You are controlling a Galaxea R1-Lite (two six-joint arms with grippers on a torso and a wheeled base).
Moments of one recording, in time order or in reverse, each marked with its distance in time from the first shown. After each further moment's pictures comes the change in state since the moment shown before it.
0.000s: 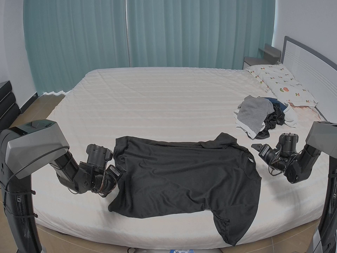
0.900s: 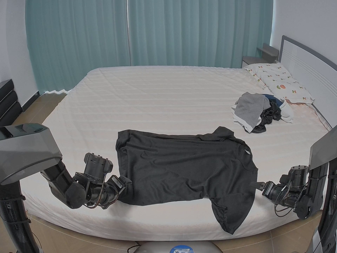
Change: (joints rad) left arm -0.085 -0.126 0.215 -0.089 -0.046 -0.001; right arm 0.040 -0.026 0.652 -0.454 0.170 -0.041
